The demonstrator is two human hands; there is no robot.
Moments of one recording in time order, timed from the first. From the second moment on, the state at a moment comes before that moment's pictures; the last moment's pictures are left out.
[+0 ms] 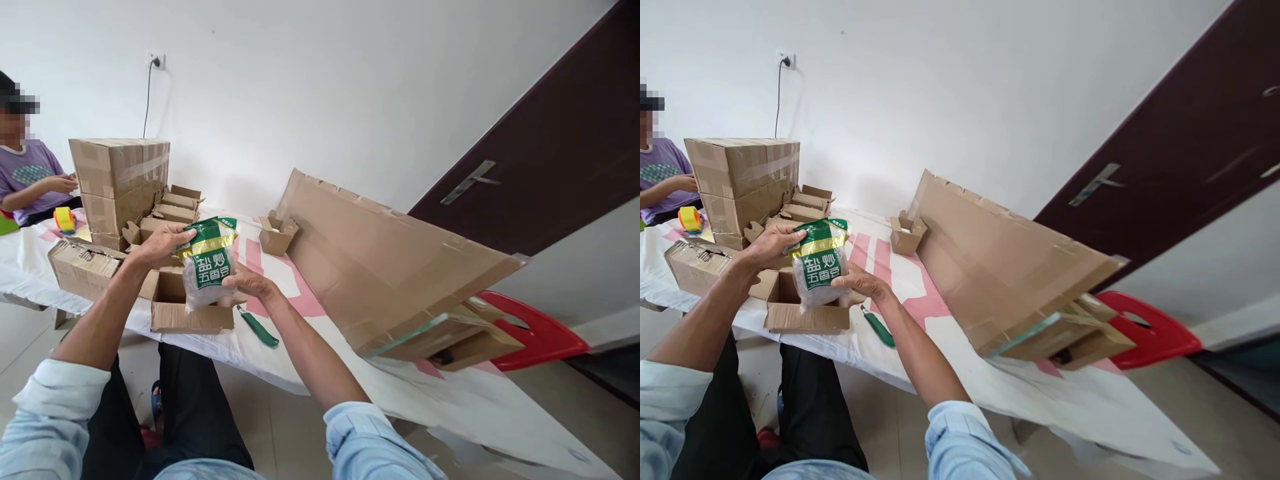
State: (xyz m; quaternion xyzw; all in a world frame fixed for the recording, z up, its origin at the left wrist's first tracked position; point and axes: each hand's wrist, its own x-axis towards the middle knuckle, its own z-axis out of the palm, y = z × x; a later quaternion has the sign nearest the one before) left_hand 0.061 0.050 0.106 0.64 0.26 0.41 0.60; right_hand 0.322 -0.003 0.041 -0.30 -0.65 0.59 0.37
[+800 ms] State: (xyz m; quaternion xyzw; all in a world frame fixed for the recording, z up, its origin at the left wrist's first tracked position) left_hand 0.060 0.090 0.036 0.53 0.40 0.50 0.55; right_hand 0.251 0.082 -0.001 -0.38 -0.41 0.59 0.59
